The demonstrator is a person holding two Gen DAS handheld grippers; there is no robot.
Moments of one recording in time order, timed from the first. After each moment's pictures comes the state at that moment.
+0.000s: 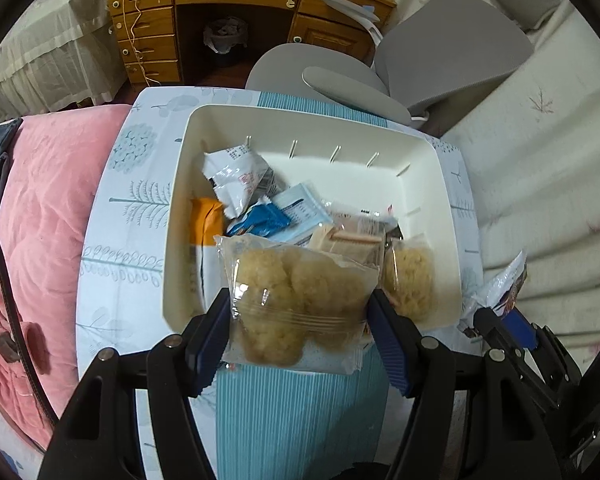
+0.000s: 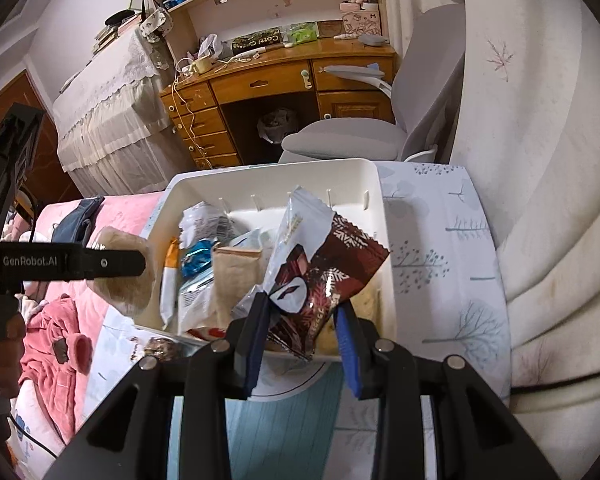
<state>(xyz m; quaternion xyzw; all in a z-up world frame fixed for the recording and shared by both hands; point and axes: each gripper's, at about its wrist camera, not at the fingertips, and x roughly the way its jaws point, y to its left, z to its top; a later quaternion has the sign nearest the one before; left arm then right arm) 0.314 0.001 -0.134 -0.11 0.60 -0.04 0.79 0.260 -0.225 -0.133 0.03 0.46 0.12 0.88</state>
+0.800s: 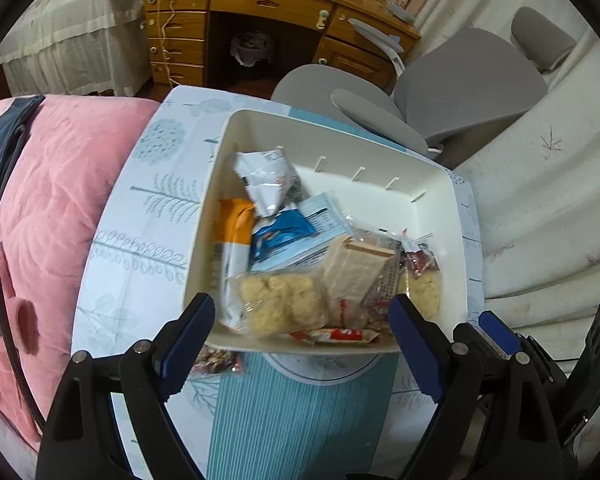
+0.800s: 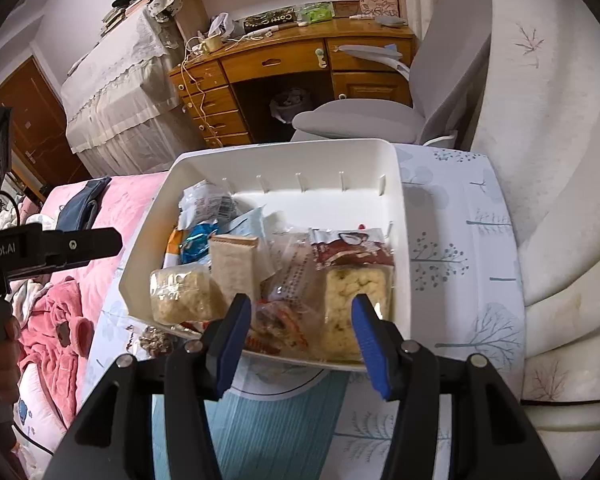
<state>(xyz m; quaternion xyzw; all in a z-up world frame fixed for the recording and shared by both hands) 0.288 0.032 -0.135 -0.15 0.56 -0.01 0.81 0.277 -0.217 -0.153 0.03 0.49 0.15 0.86</state>
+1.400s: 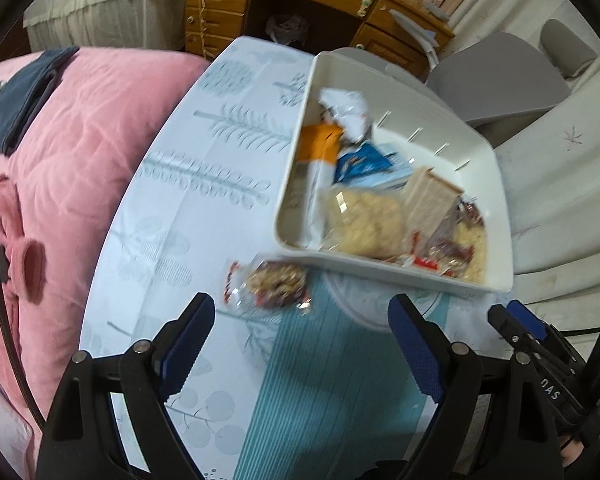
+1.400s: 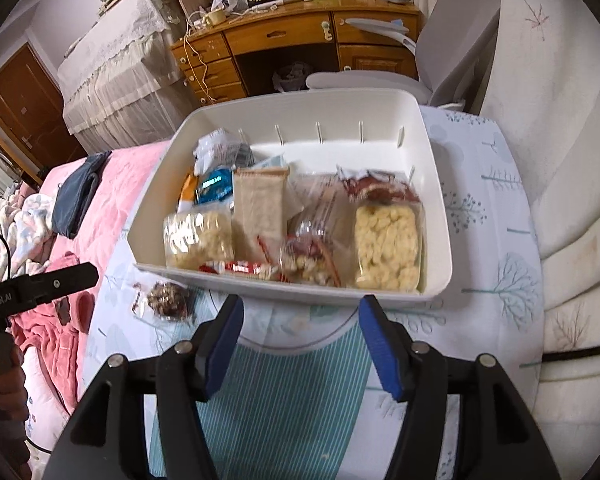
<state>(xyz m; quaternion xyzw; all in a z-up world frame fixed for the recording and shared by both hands) 0.210 0.084 -0.185 -0.18 0.58 0.03 0.80 0.236 -0.191 -0.178 0.02 0.52 0.14 0.84</state>
